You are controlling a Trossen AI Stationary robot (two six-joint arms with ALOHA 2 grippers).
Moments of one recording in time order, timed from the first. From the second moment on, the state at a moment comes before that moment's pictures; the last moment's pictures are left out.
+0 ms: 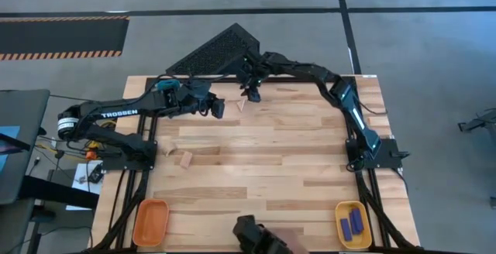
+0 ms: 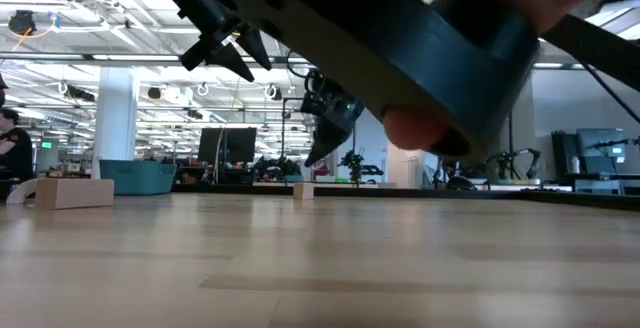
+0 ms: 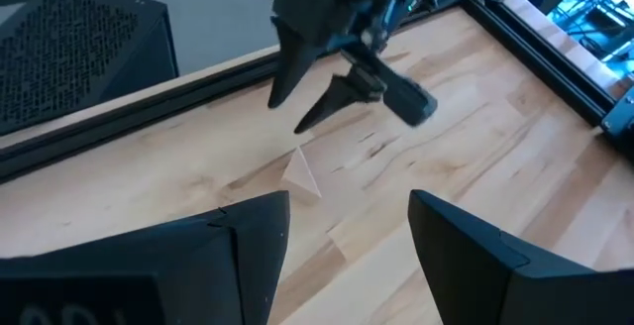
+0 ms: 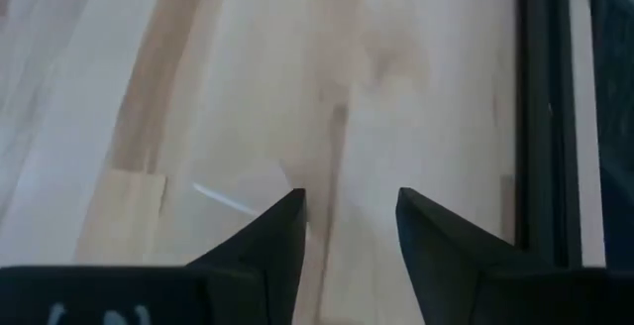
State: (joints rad) left arm 0.31 1.23 0.98 -0.41 -0.30 -0.59; right arm -0.61 2.35 2.01 -0.70 -0.41 -0.64
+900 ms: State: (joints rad) left arm 0.32 1.23 0.98 -0.57 -0.29 -0.53; right arm -0.64 2.40 2.04 -0.75 -0.74 -0.33
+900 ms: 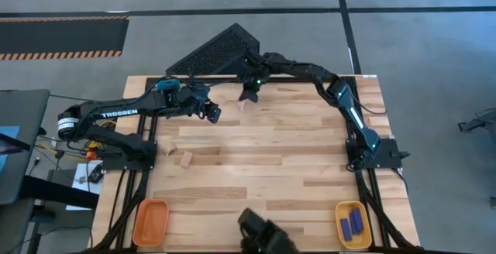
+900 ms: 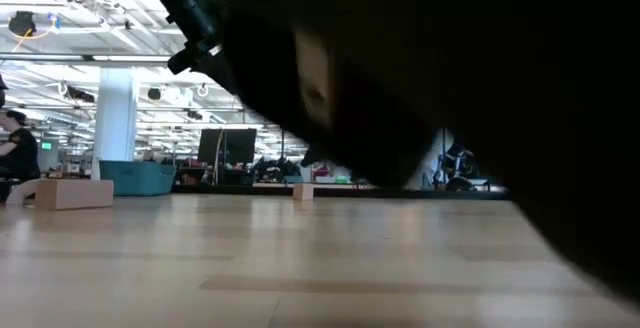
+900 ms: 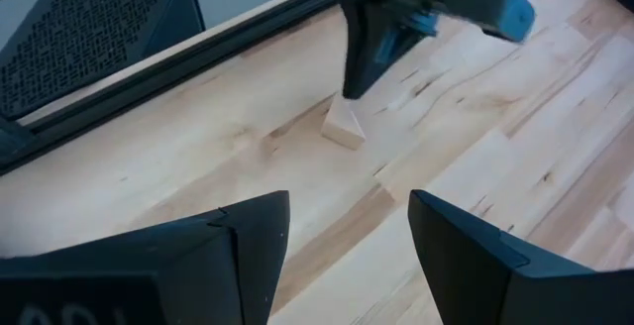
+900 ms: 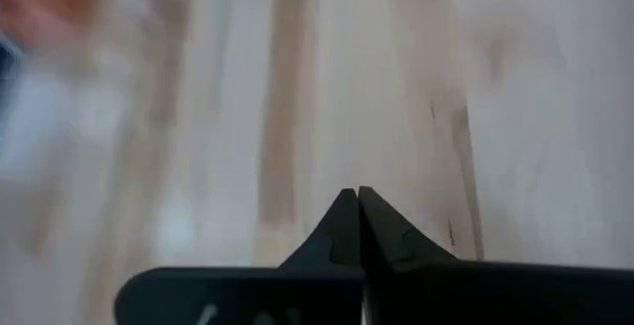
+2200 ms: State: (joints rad) left arm 0.41 1.48 0.98 -0.23 -0.13 -0.30; right arm -0.62 2.19 2.33 -1.18 -0.30 0.03
